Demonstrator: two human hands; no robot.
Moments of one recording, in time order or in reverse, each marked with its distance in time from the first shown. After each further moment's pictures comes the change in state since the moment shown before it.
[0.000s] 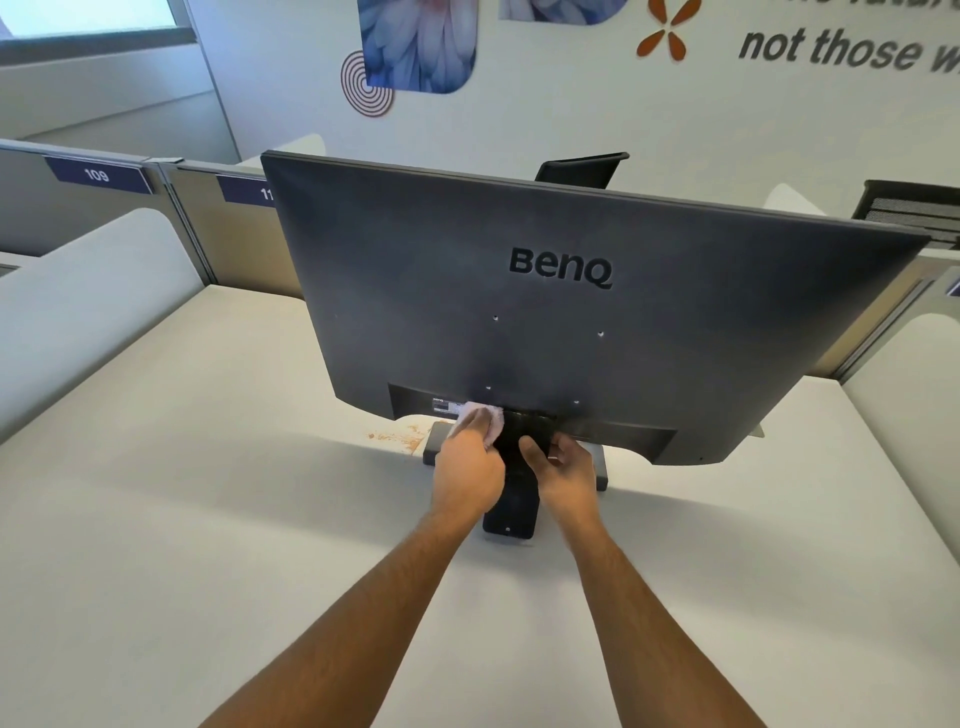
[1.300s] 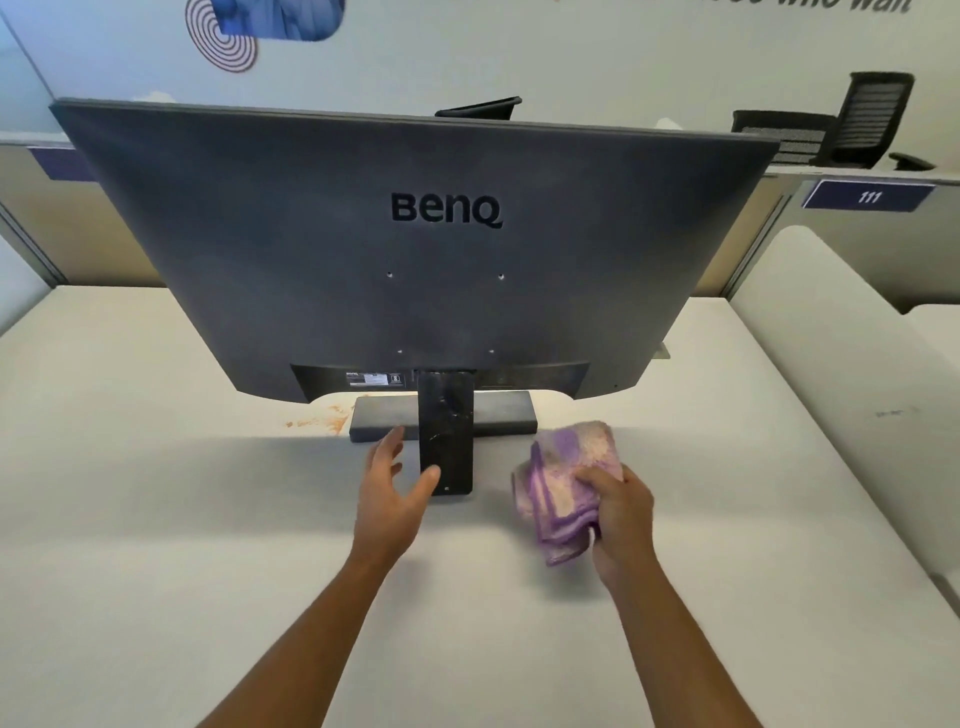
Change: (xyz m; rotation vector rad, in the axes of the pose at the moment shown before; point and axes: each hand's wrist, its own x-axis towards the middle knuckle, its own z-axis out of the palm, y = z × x) left_hand -0.052 -0.056 0.016 -0.336 -0.140 -0.027; right_hand -0.075 0.061 -0.102 0.598 0.372 0.365
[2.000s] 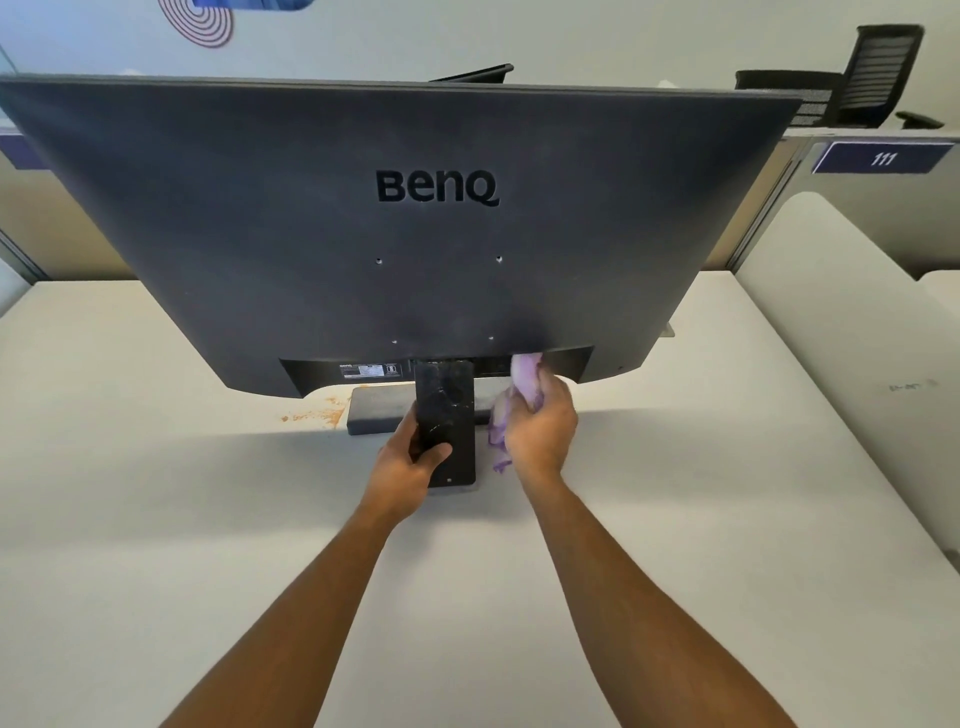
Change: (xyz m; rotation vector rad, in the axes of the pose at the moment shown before) left_hand 0.042 0.000 0.008 0.087 -0.242 -0.034; right_hand 0.022 0.000 0.112 -0.506 0.113 -0.536
